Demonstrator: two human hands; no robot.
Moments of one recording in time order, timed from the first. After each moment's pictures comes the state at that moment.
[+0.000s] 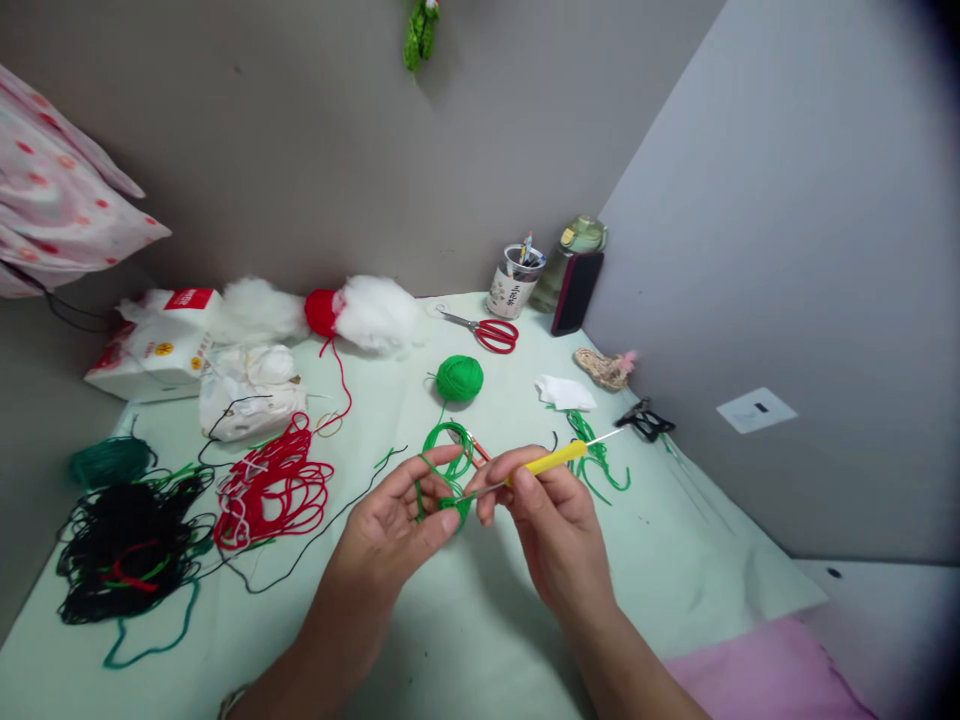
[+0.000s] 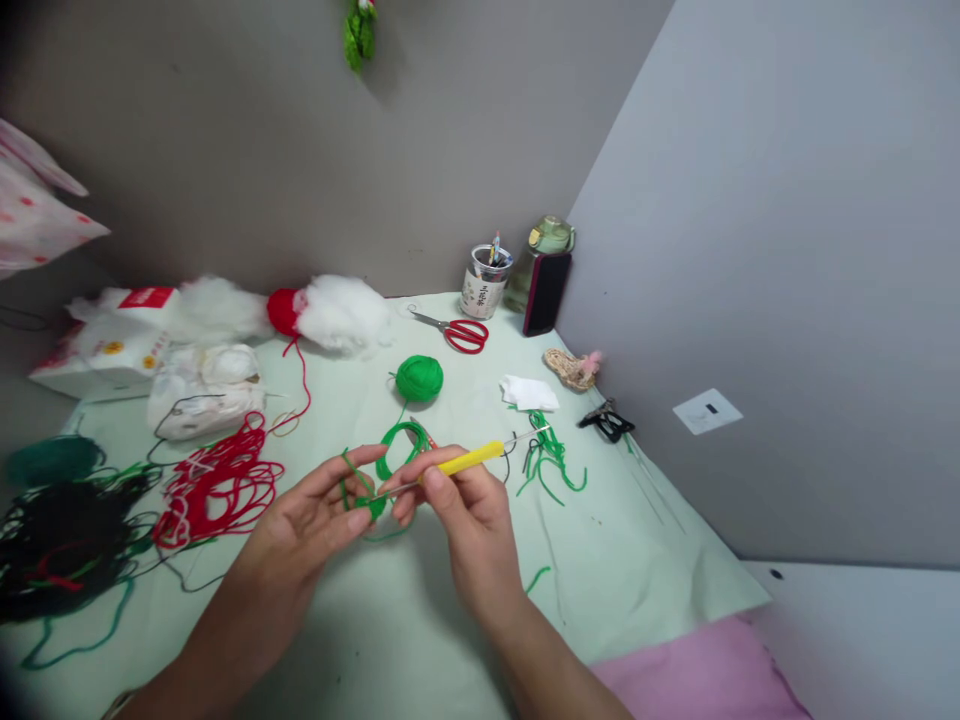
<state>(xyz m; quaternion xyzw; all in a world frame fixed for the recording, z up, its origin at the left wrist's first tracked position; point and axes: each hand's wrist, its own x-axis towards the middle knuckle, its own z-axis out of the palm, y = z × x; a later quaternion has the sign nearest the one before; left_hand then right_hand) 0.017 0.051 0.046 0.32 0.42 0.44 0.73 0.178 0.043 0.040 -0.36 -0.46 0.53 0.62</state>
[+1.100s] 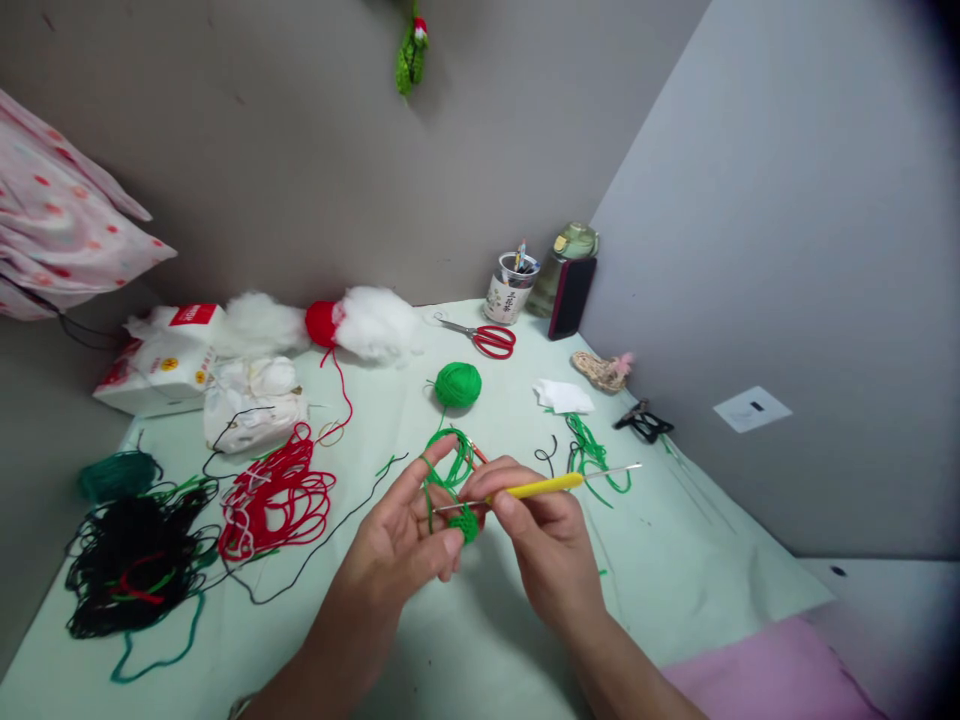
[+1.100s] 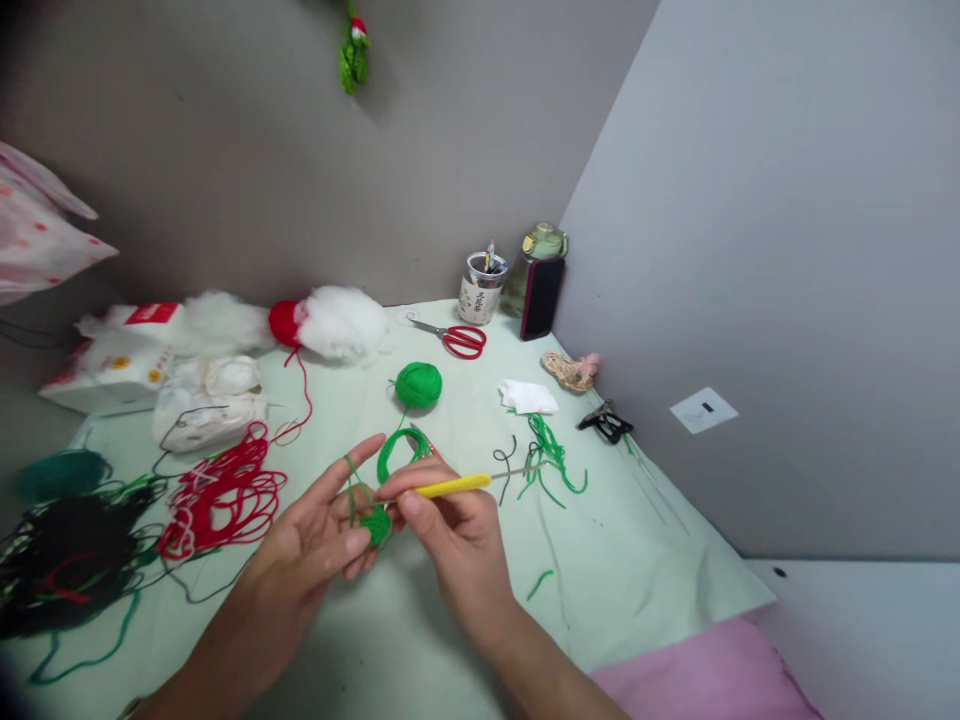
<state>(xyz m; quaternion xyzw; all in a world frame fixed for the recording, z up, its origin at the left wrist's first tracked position) 0.016 0.047 0.050 0.32 0.37 0.43 0.76 0.175 0.039 0.035 -0.38 -0.51 0.48 0.61</state>
